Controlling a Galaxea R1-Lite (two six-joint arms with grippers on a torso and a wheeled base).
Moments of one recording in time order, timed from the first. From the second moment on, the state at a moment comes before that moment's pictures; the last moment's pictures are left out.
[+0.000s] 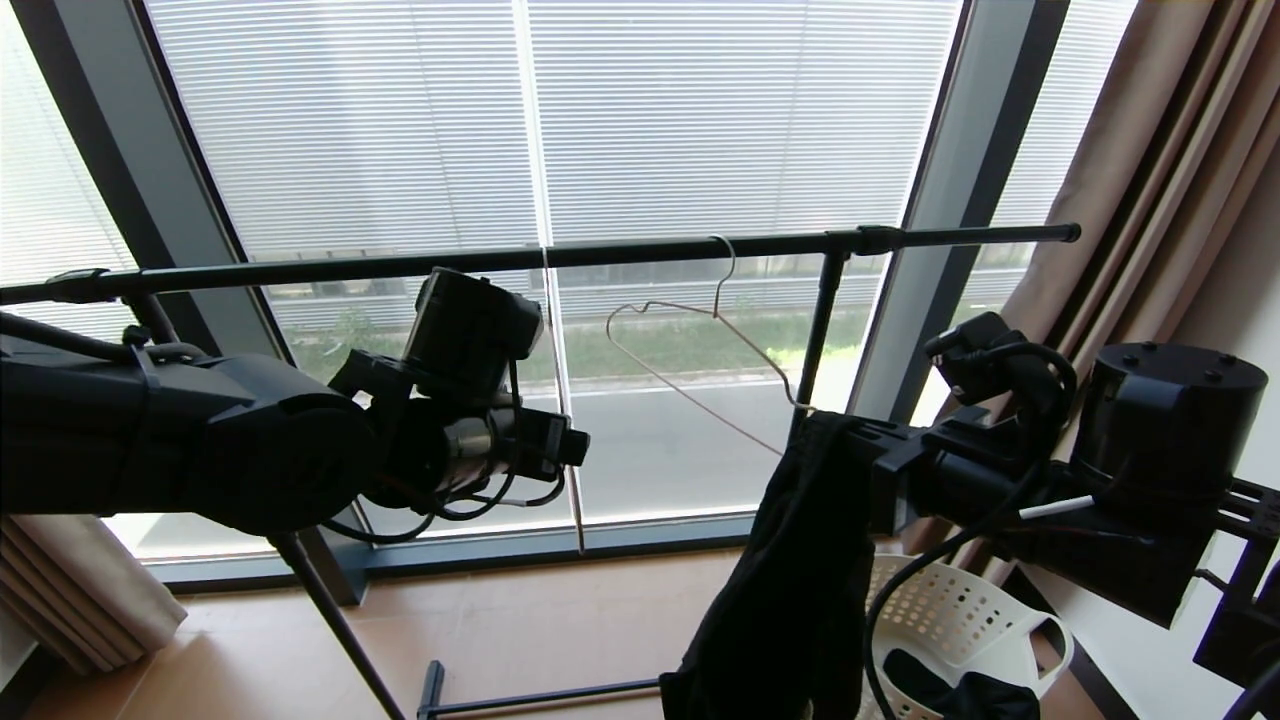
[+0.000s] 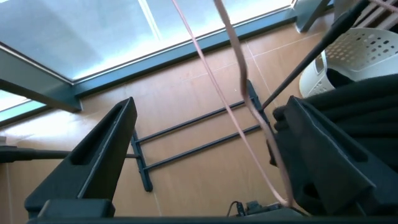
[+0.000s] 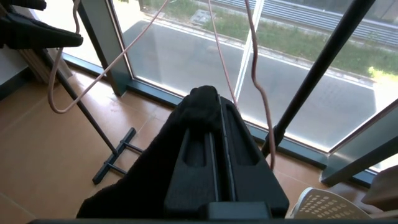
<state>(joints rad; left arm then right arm) -0.58 1.84 -1.15 -0.03 0.35 -0.12 0.54 1.62 -0.58 -0.81 0.00 0.02</state>
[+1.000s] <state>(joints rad) -0.54 1.95 -1.25 -0.04 0.39 -0.13 0.54 1.63 -0.58 -0.81 0.00 0.02</state>
